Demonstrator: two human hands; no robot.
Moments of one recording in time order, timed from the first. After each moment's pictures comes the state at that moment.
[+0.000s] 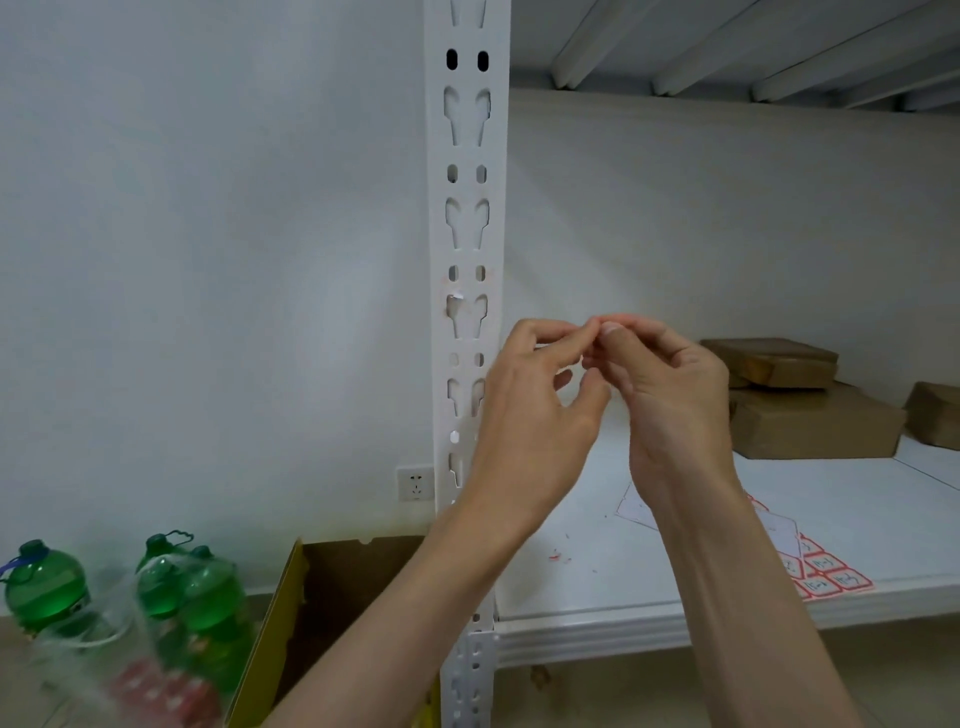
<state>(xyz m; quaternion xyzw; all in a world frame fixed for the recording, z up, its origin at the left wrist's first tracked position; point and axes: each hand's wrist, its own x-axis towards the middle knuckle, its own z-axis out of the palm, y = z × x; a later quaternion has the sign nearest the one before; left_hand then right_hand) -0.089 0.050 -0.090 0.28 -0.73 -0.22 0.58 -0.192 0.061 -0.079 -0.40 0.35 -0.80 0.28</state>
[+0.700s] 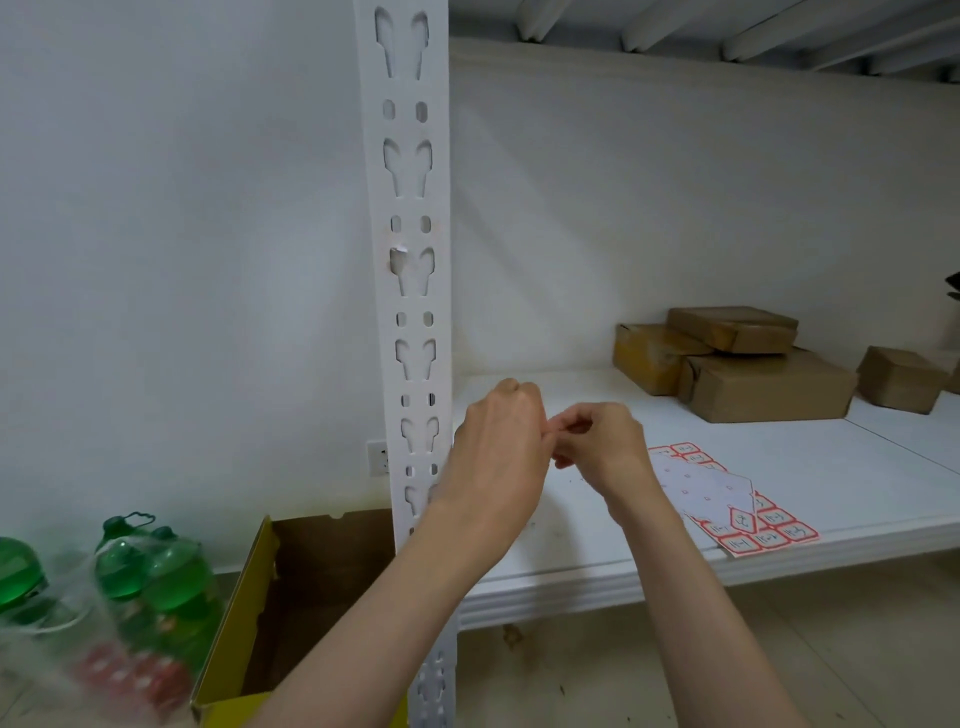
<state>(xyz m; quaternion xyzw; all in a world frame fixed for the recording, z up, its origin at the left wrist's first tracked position) -0.112 0.028 -0.140 0.49 -0.80 -0.04 0.34 -0.237 0.024 -0.163 -0.50 0.67 -0.51 0.21</state>
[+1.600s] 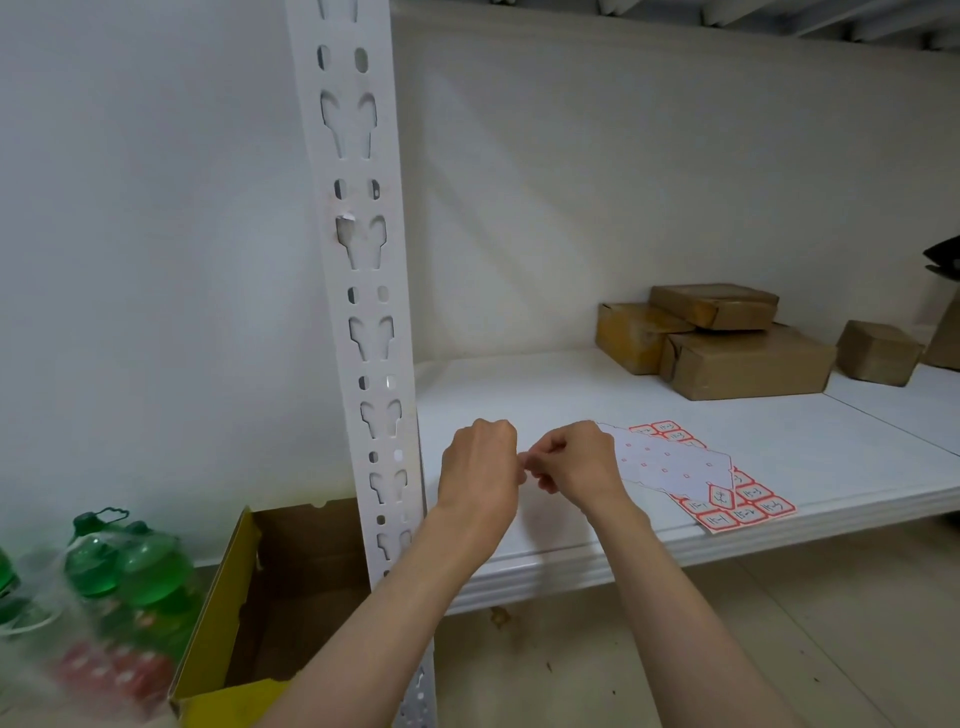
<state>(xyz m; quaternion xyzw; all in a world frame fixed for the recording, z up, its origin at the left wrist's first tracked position) -0.135 -0.007 -0.197 0.54 -0.81 -0.07 0.22 -0.261 -0.003 -0.220 -0.50 0.72 -0.43 0.21</state>
